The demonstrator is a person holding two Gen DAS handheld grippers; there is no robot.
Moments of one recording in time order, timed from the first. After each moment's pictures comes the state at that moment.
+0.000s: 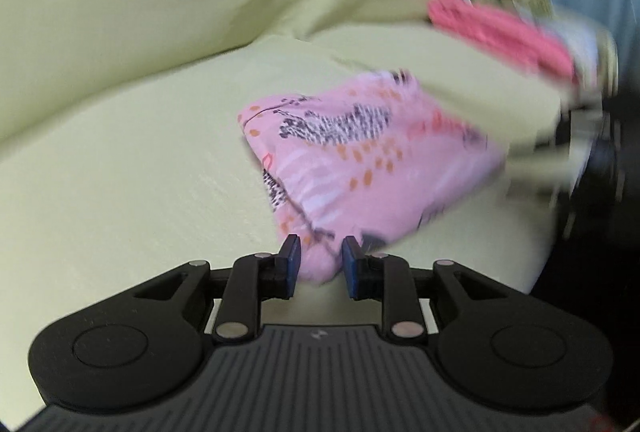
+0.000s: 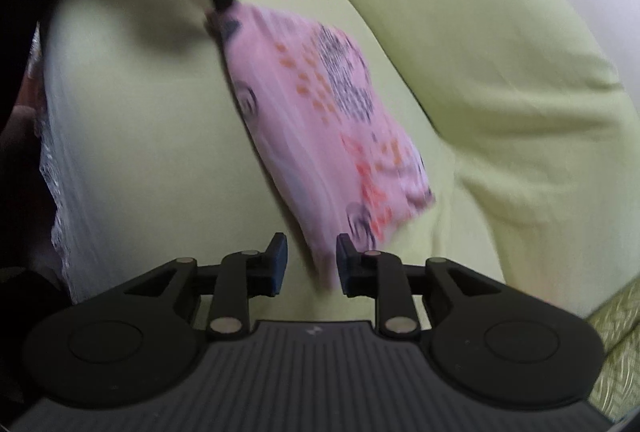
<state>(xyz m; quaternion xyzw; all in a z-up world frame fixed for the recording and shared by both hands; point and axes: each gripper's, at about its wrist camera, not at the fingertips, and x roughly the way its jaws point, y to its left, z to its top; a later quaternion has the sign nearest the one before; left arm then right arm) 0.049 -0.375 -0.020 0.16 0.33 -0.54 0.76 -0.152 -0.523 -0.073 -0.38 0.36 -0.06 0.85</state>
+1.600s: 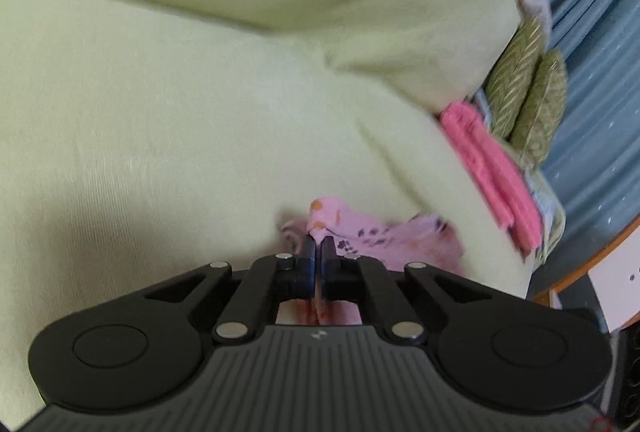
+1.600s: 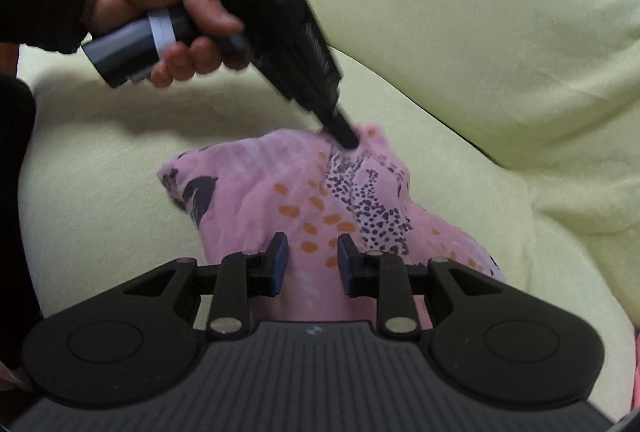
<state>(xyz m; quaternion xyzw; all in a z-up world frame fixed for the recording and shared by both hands) 0.217 -0.468 -0.059 -0.03 0.47 -0.58 0.66 -0.053 -0.557 -0.030 -0.17 0.31 0.01 0.93</state>
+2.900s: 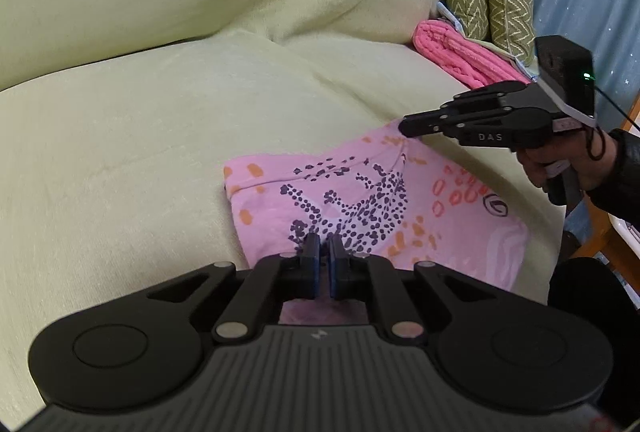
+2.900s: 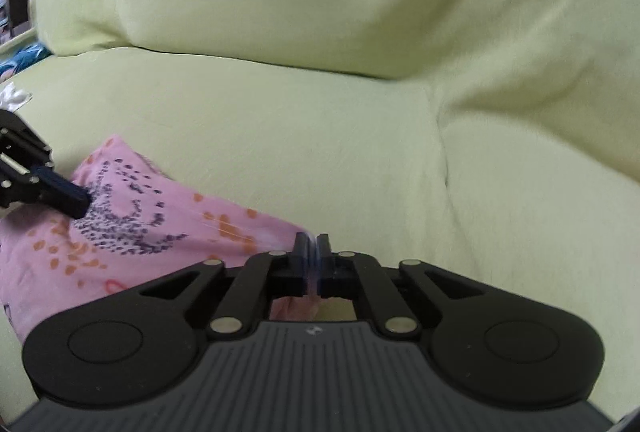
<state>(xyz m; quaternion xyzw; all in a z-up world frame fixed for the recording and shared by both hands) 0.136 -0.458 -0.038 0.14 0.36 -0.62 0.69 -0.025 -0.759 -0.041 0.02 0.33 -0.10 0.94</state>
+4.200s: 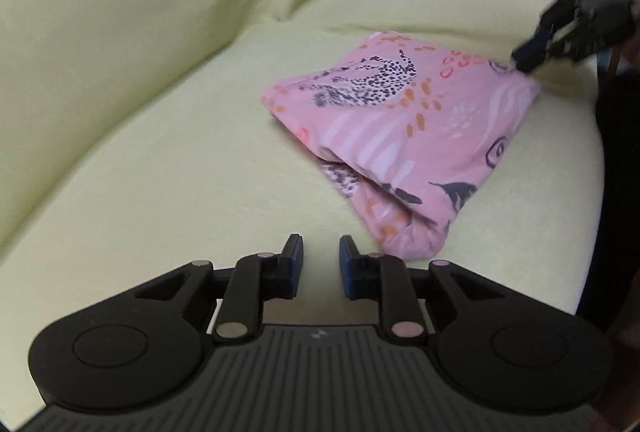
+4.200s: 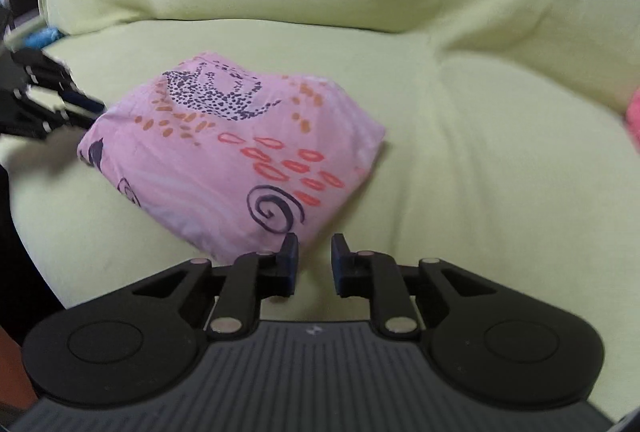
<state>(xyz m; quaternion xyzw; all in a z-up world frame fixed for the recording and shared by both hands) 0.054 -0.384 -0.022 0.38 0.20 -0.55 0.72 -0.128 -0.661 -0.059 0.01 0.34 -0.09 0.94</state>
